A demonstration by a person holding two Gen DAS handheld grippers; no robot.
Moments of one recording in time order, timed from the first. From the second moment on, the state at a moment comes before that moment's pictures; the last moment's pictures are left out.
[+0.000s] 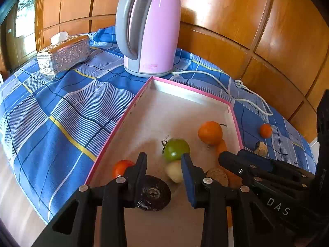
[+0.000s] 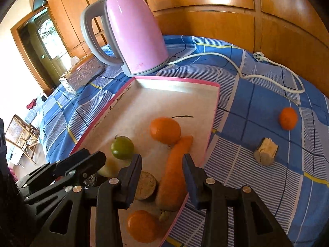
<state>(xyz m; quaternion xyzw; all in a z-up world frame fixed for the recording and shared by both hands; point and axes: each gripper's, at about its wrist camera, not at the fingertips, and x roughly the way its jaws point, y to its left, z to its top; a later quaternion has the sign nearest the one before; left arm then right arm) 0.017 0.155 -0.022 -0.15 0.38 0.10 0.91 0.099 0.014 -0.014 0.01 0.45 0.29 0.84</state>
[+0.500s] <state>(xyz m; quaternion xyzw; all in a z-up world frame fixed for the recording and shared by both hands) 0.008 0.151 -0.013 -0.15 0.38 0.10 0.91 0.081 -0.002 -0.011 0.03 0.44 0.28 0.85</state>
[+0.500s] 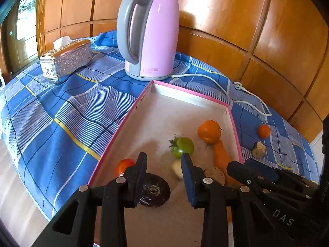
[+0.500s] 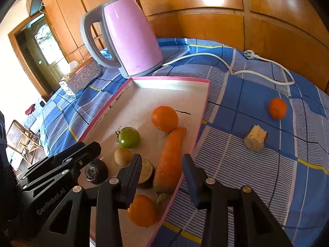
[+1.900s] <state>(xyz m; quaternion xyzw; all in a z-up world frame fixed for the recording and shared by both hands) 0.028 0.046 -0.002 -0.06 0.39 -0.03 0.92 0.087 -0.142 -0.046 0.12 0.45 0.11 0.88</state>
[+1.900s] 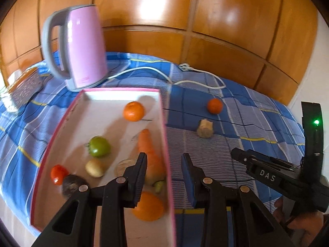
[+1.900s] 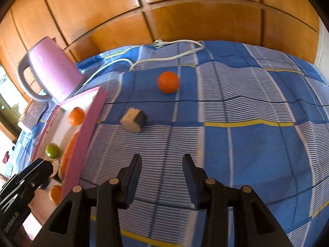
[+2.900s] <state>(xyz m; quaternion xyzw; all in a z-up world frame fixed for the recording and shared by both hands) 0.125 -0.031 -0.044 -0.03 0.44 -0.08 0.90 0.170 -0.163 -0.051 0.12 0.46 0.12 0.87</state>
